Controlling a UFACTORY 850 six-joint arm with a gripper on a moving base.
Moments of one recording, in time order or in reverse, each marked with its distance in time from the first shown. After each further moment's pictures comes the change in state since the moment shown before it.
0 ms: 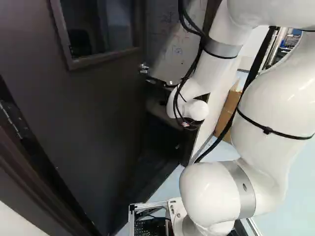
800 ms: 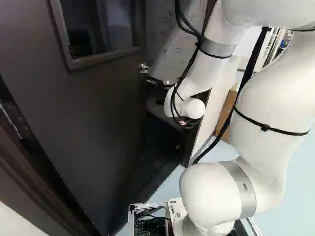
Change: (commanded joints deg) arm 2.6 -2.2 -2.3 0.0 0.0 0.0
